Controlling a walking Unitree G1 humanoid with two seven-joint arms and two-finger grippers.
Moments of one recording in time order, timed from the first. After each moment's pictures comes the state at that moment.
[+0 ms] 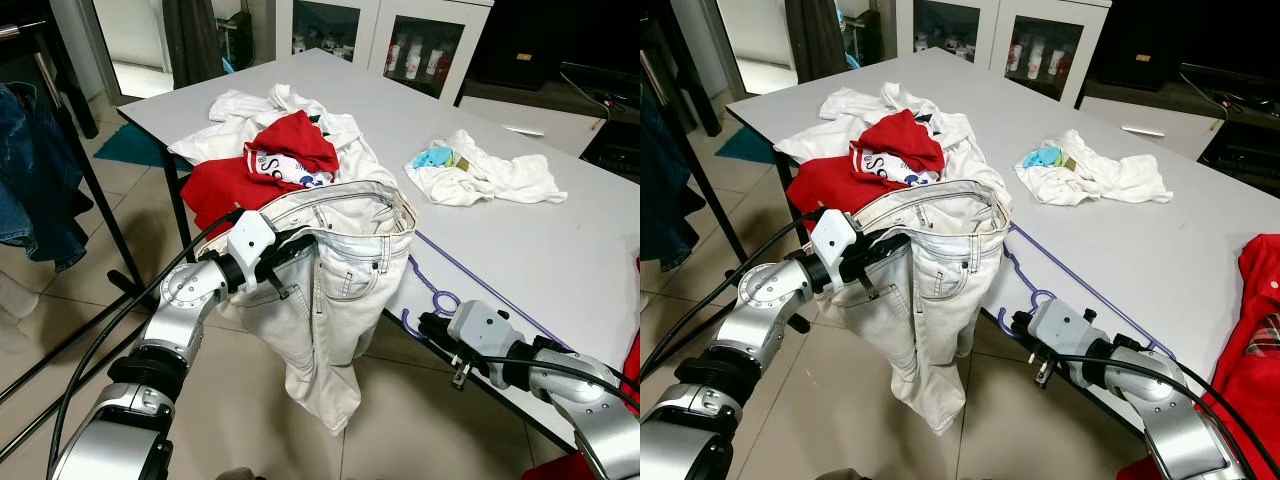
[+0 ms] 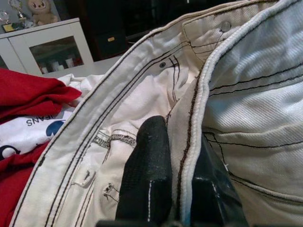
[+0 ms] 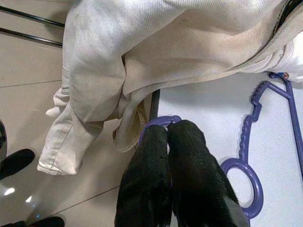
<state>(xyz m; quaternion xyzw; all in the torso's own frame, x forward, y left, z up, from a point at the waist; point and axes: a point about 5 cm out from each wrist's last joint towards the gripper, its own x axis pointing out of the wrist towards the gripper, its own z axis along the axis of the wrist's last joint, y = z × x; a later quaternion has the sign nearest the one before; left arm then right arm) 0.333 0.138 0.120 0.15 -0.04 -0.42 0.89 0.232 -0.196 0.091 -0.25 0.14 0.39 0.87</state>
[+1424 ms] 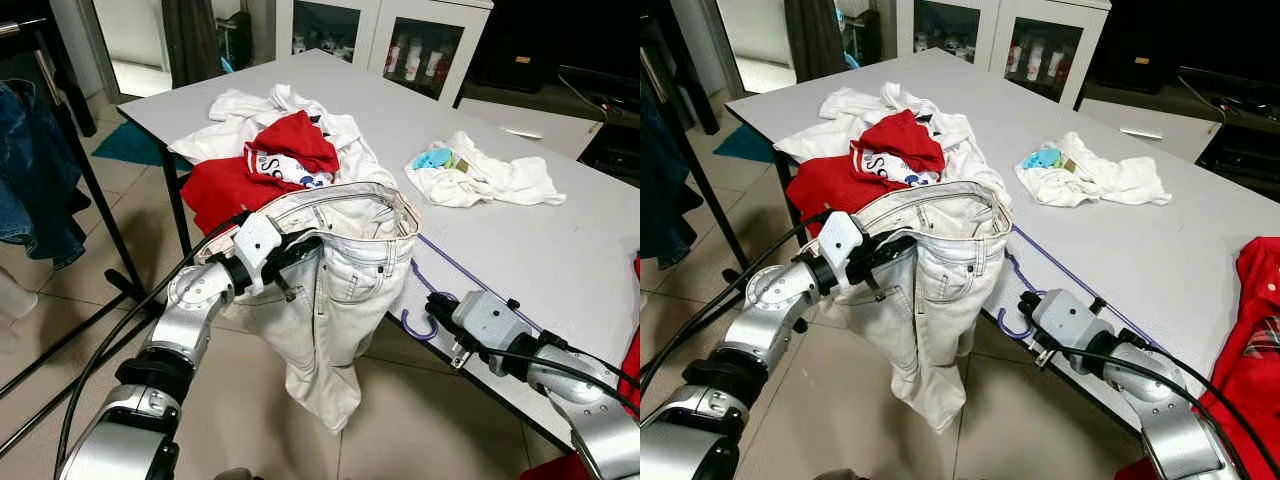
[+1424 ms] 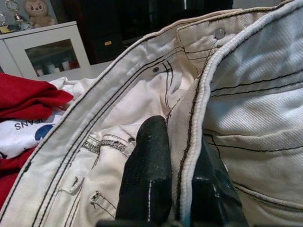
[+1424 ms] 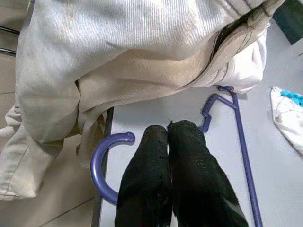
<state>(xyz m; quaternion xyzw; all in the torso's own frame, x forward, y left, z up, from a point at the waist) 0.332 0.129 0.118 0.14 -0.04 -0.43 0.89 0.239 -0.198 0.097 -0.27 0.08 0.33 0.90</state>
